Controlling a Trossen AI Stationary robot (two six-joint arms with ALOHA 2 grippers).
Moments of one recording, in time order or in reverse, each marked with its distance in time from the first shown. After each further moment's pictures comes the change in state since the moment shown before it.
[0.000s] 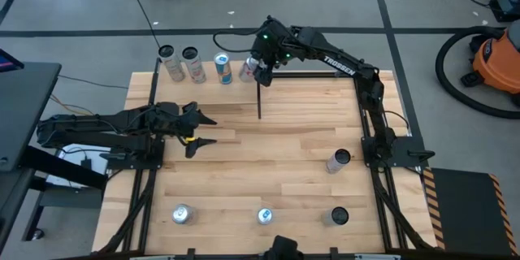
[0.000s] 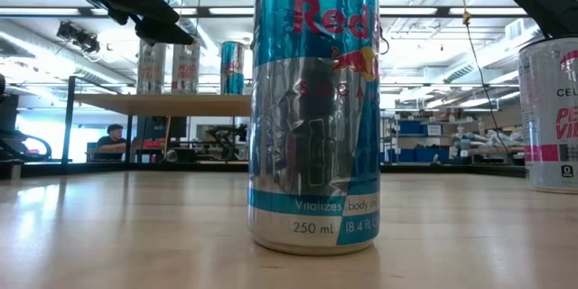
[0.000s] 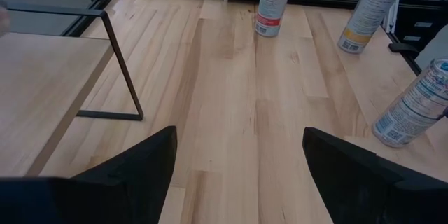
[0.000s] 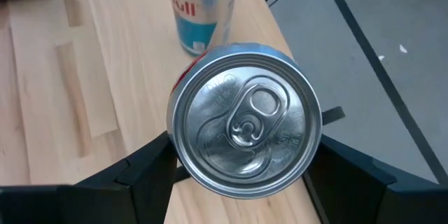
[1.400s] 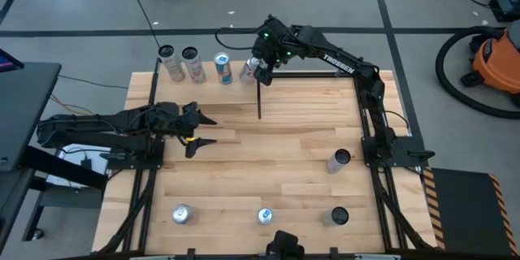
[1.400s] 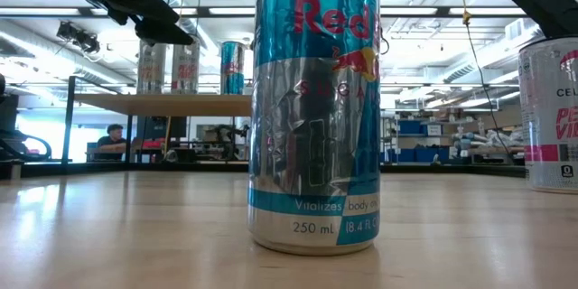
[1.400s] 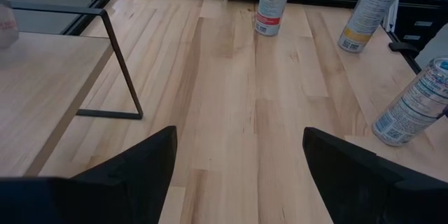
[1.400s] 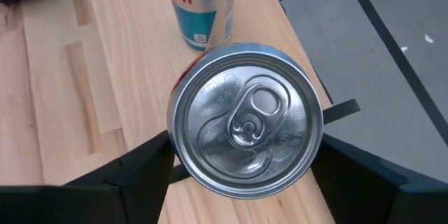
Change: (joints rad) left arm 0.000 0.000 0.000 -0.003 0.000 0.000; right arm -0.034 -0.001 -0.042 0.020 -0.077 0.009
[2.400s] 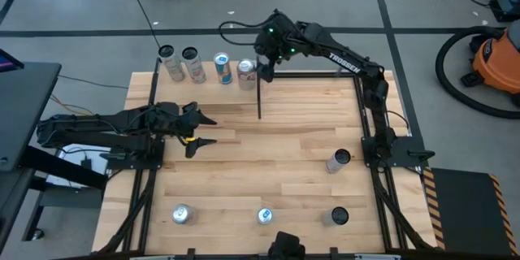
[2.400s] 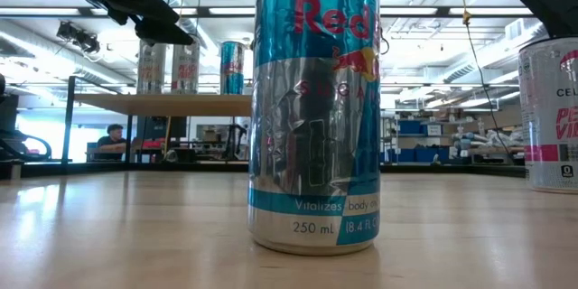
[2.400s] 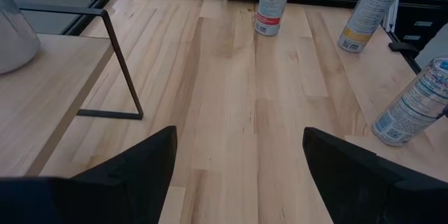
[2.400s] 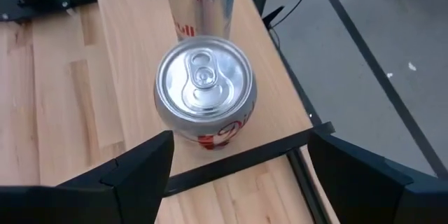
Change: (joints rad) left arm 0.000 0.000 0.000 0.000 0.000 -0.001; right arm -0.001 -0.040 0.001 0.038 0.000 -0.036
